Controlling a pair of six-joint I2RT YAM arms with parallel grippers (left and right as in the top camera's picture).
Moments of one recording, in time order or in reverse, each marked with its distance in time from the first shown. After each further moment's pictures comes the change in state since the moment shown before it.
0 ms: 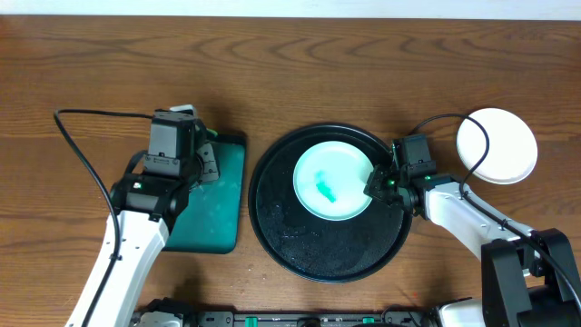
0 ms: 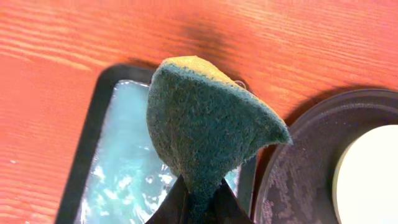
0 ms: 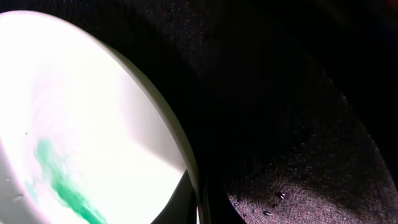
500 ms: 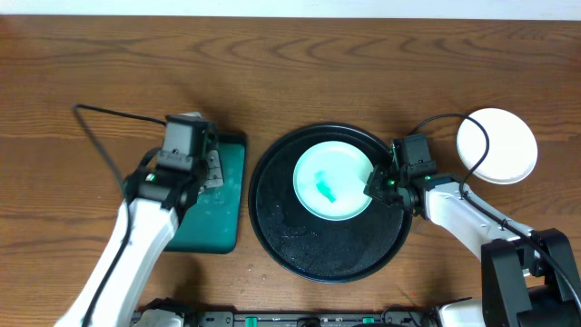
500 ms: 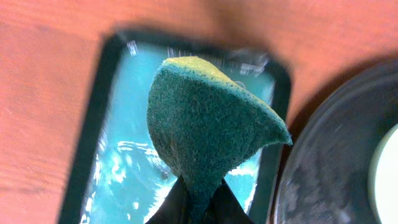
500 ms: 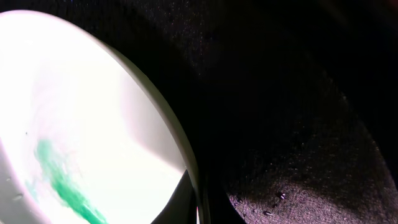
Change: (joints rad) left arm -0.038 0.085 0.000 -0.079 -0.058 -0.032; right arm 0.000 0.000 0.000 0.000 0.000 0.000
